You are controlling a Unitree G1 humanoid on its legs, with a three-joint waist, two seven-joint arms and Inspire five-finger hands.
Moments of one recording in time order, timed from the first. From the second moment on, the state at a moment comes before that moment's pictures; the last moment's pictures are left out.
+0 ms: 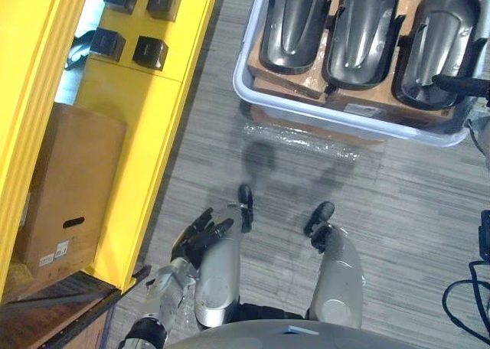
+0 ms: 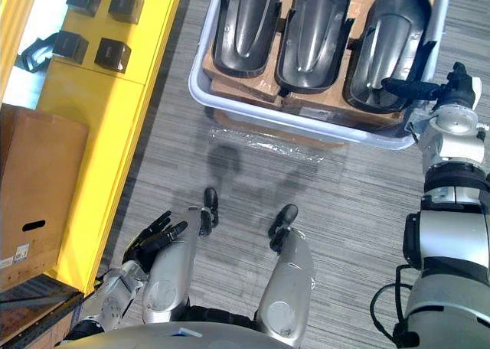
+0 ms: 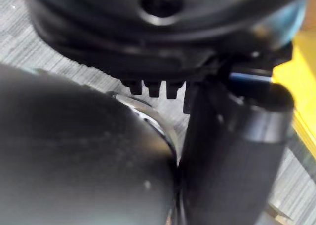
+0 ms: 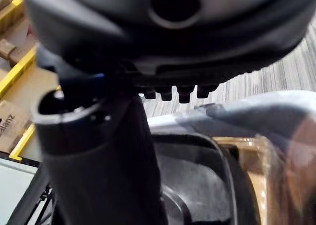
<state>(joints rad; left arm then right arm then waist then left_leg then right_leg) 0.04 0.15 -0.11 0.73 -0.68 -0.11 -0.24 -0.98 -0.92 0.09 1.03 0.40 0.24 -0.21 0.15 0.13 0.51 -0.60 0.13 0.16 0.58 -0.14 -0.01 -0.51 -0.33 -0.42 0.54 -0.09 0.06</state>
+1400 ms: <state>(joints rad) 0.12 0.21 -0.04 0.21 -0.69 -0.12 -0.19 -0.59 -0.75 -0.15 0.56 -0.16 0.19 -0.50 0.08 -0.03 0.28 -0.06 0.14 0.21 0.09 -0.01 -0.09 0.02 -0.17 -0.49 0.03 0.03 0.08</state>
